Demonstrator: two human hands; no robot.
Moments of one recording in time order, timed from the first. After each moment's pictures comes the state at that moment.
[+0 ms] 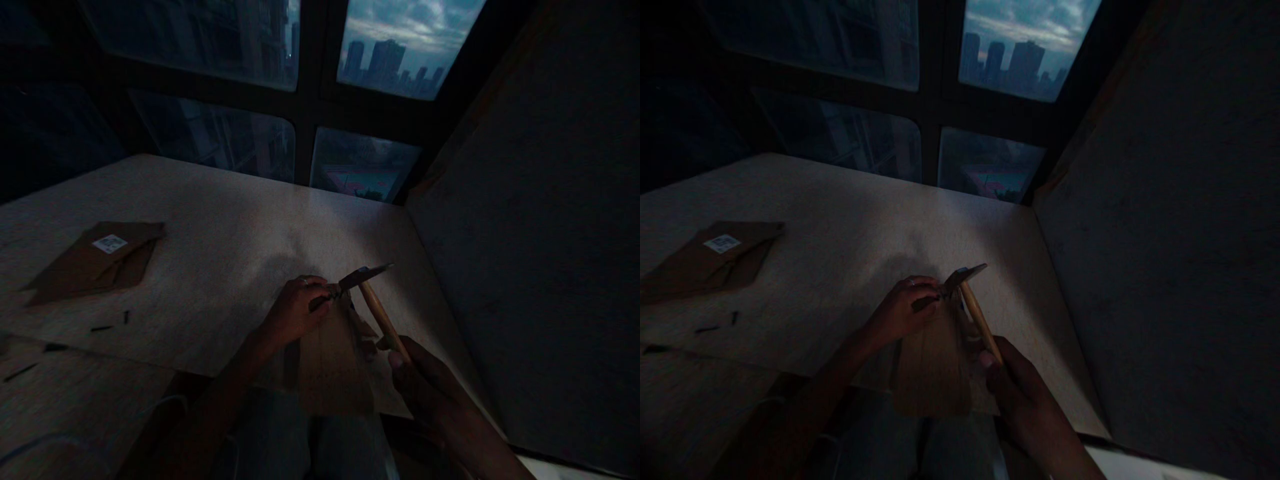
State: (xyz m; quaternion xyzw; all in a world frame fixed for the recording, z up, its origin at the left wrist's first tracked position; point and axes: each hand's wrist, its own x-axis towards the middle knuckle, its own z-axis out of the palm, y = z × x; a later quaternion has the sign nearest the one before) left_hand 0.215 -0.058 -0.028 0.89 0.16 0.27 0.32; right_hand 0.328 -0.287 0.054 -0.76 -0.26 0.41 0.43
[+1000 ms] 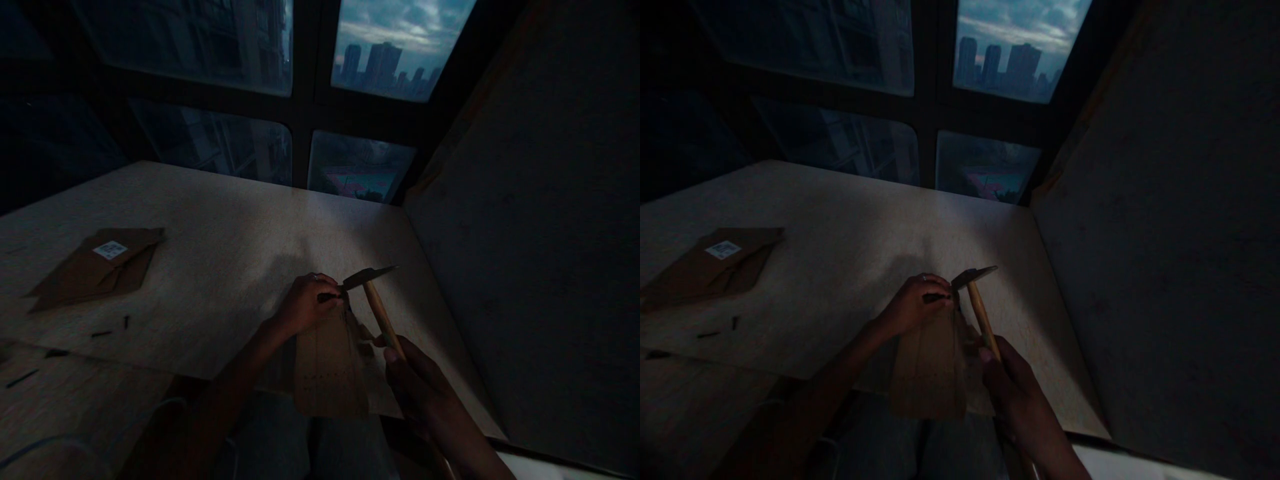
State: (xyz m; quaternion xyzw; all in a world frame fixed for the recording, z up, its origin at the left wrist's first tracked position) left_hand 0.247 -0.051 -0.034 0.87 0.10 0.28 0.39; right_hand 0.332 -0.290 0.033 -0.74 -0.23 0.42 0.47
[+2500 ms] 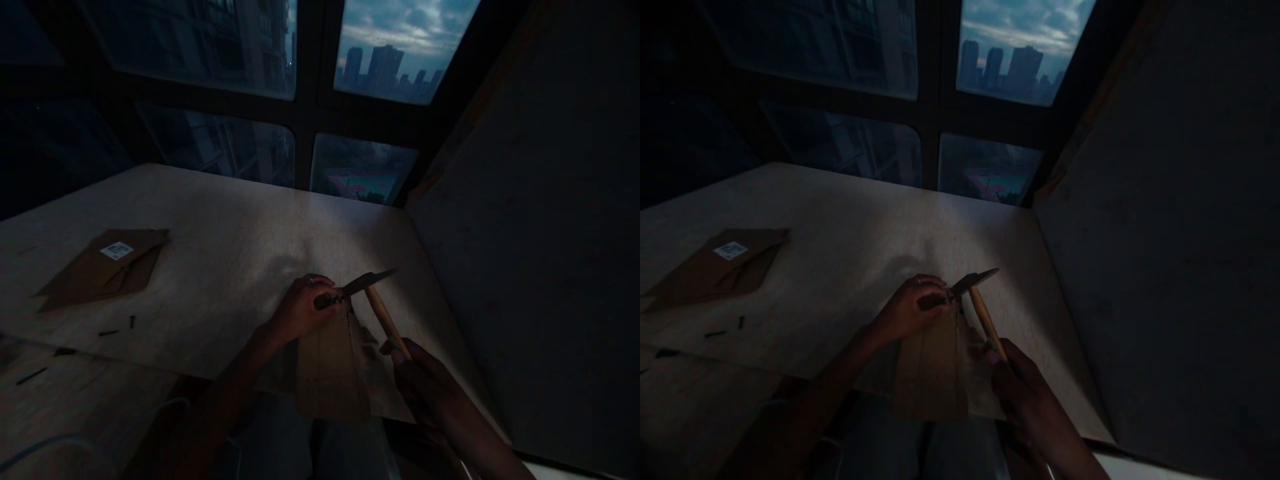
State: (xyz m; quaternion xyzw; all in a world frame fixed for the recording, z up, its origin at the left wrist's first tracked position) left_hand 0.229 -0.054 -0.028 0.88 0.15 0.28 0.36; right_hand 0.338 -0.289 0.038 -0.71 -0.20 0.50 0.46
